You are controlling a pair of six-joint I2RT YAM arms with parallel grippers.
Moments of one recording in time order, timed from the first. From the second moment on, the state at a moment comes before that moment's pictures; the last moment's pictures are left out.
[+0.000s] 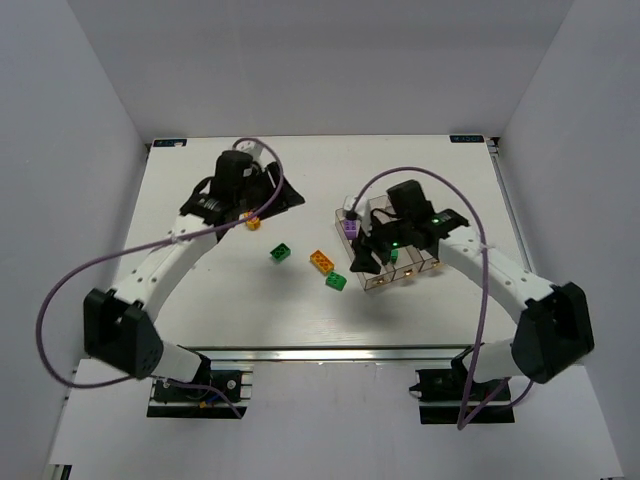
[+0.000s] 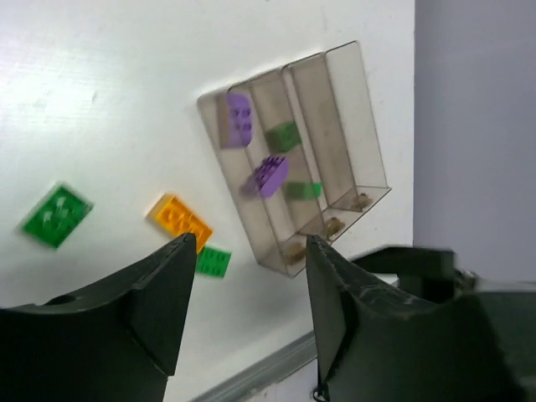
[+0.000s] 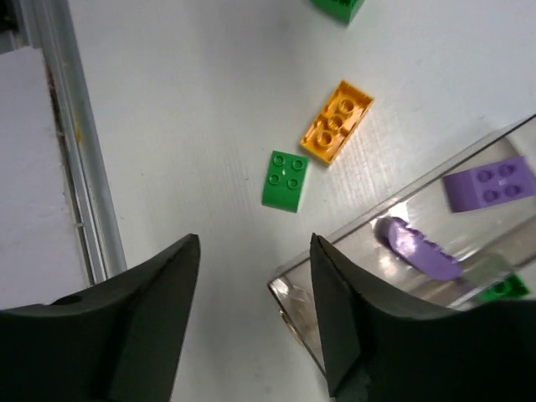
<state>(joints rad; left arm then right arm) -0.42 1.47 1.29 -0.38 0.25 -0.71 0.52 1.36 1.08 -0.58 -0.71 -0.52</state>
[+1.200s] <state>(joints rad) -0.42 0.98 0.81 -0.63 -0.05 -0.84 0.83 1.88 1.25 -0.55 -0.19 -0.27</state>
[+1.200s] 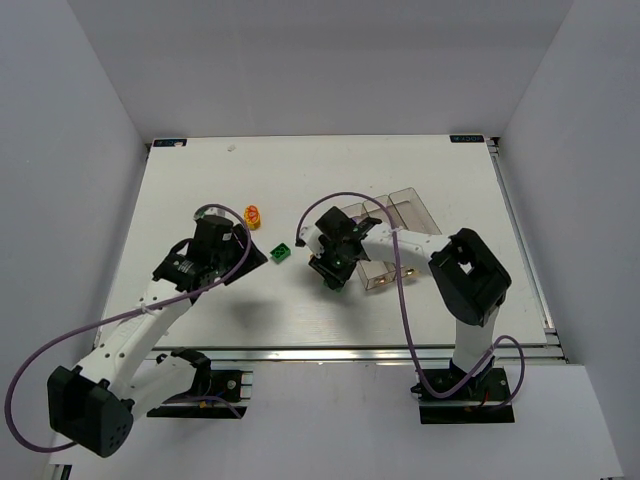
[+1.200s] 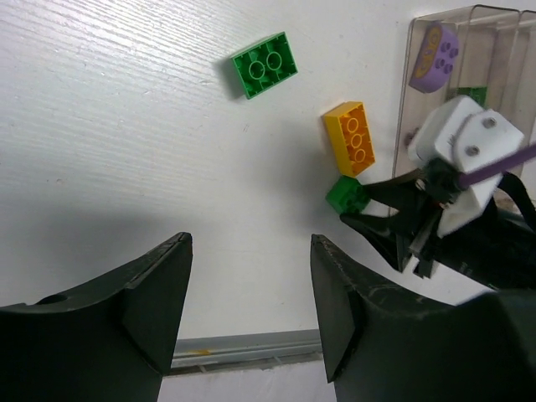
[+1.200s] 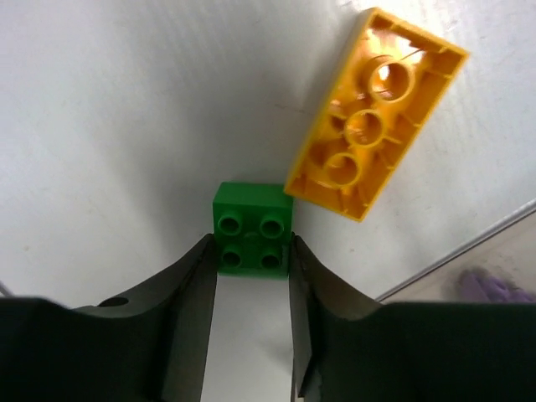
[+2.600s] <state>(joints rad) -0.43 1.76 1.16 -0.46 0.14 0.04 0.26 1.78 1.42 -0.77 -0.30 -0.21</state>
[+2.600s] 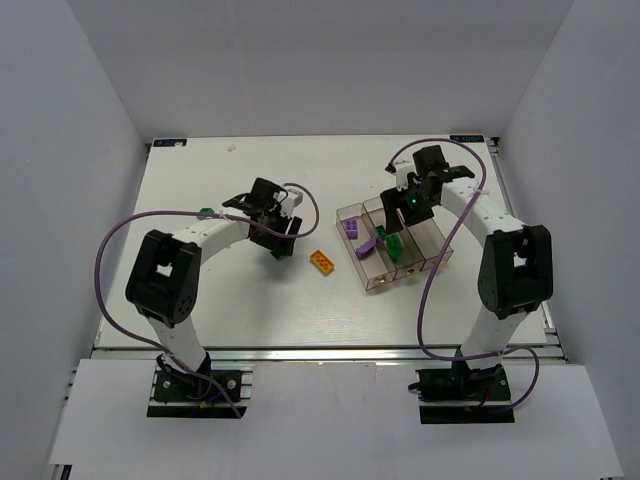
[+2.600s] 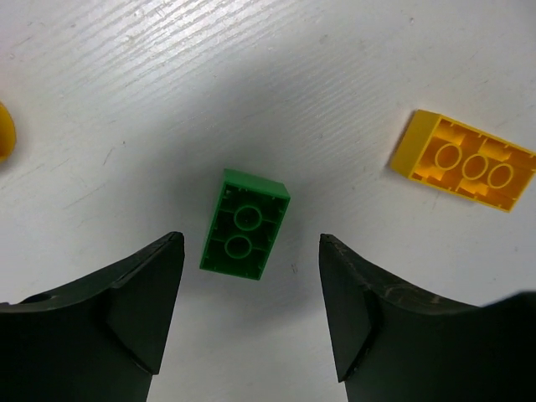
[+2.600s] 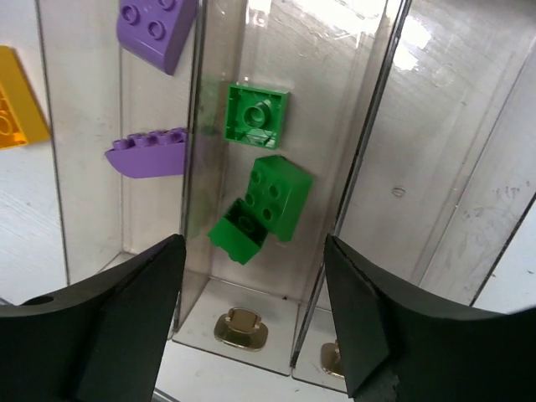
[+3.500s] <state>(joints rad) -0.45 1.77 1.38 -0.42 0.27 -0.11 0.21 1.64 1.43 -0.73 -0.40 -0.19</state>
